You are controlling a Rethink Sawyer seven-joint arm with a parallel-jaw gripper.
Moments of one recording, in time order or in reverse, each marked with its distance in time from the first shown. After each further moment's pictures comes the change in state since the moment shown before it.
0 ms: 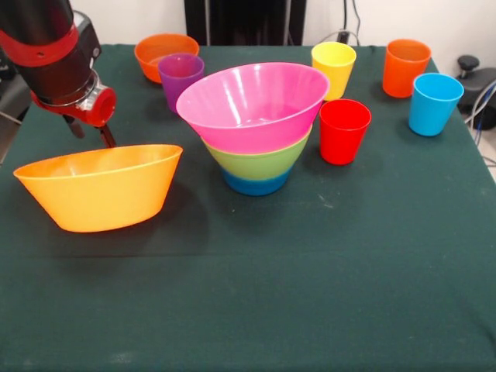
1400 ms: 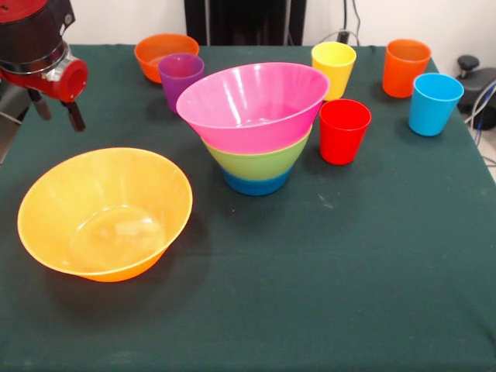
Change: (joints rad) arm 0.000 -0.103 0.000 0.010 0.000 0.005 0.000
